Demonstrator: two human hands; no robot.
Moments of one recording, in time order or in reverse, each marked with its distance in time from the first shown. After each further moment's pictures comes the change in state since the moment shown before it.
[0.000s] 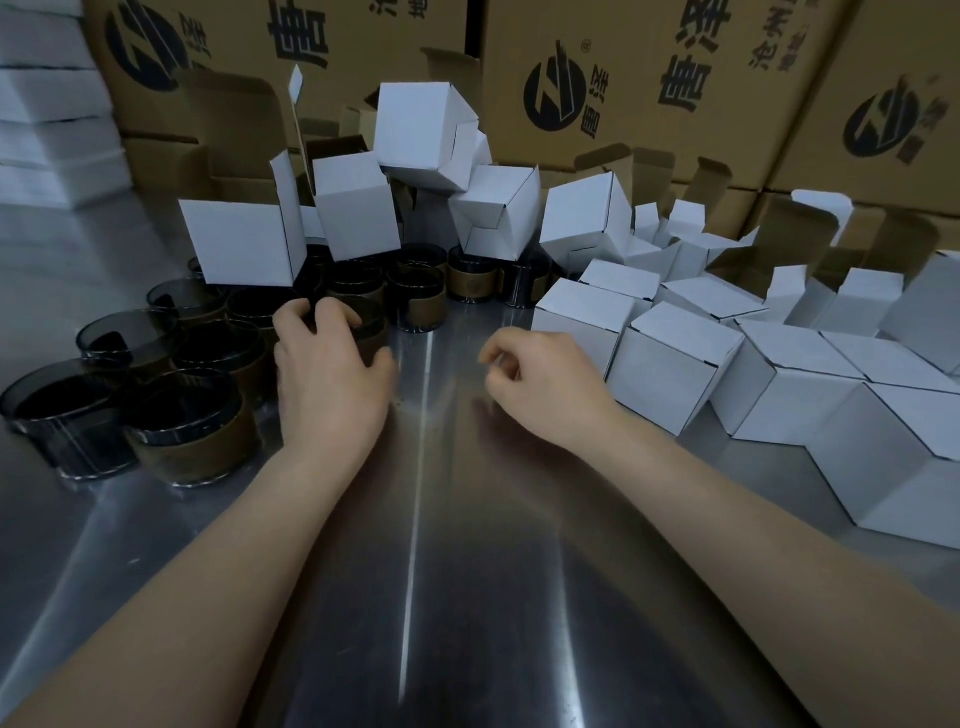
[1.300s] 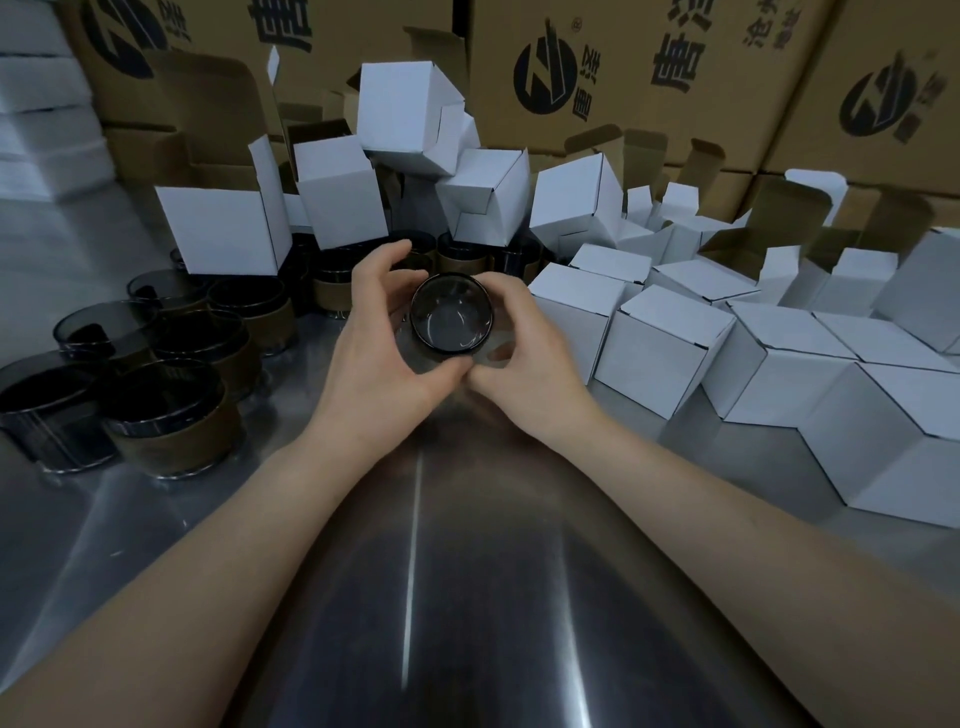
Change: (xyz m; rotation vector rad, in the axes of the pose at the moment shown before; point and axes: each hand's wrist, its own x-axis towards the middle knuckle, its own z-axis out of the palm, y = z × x) left_hand -0.013 0.020 0.006 -0.511 -0.206 0.358; right_hand -0.002 0.003 0.019 0.549 0.254 -0.191
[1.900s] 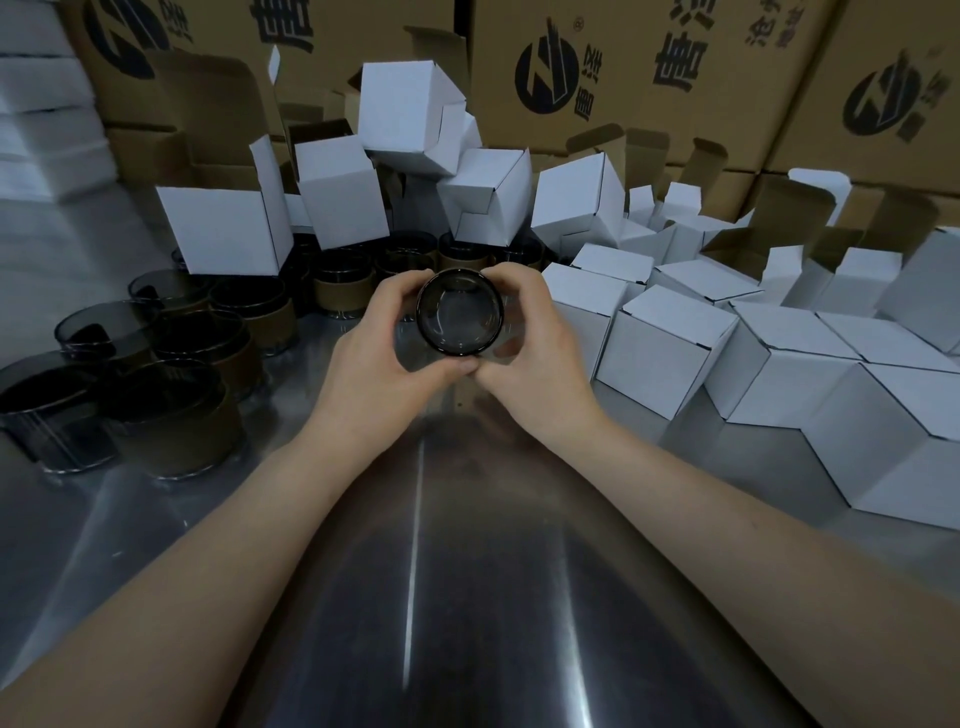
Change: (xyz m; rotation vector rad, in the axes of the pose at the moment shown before) left_hand 0.000 0.000 -0.004 0.060 -0.071 -0.058; right_hand 0.000 0.006 -0.001 -0.048 0.089 -0.100
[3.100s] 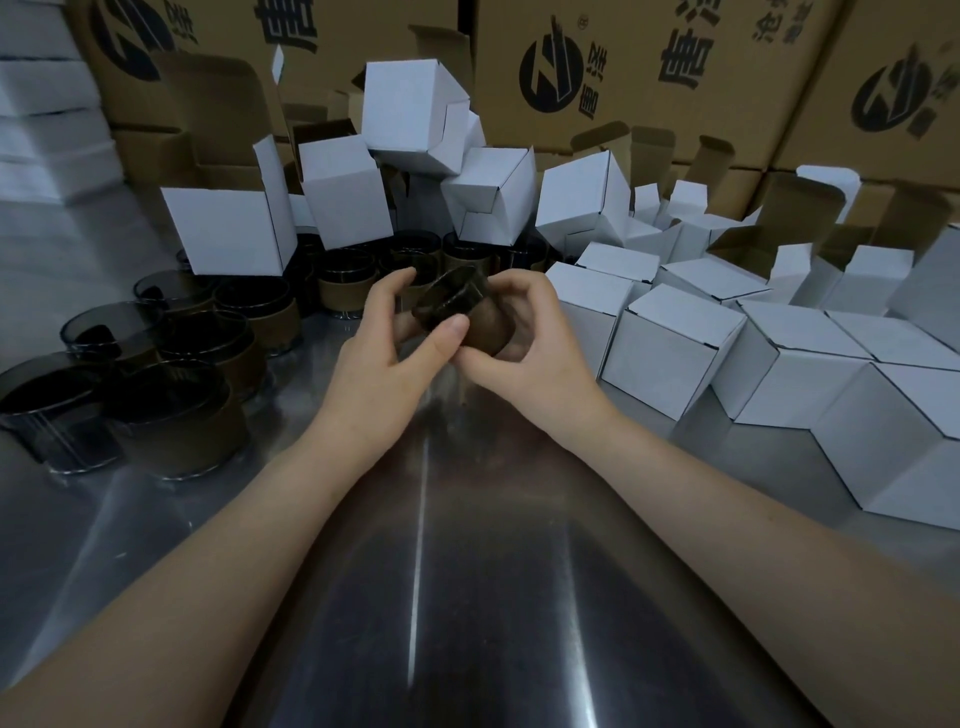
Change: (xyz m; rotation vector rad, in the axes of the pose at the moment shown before) left_hand -0.001 0.001 0.002 -0.146 -0.005 -0.158; right_hand 0.000 0.000 0.000 0.292 -0.062 0.211
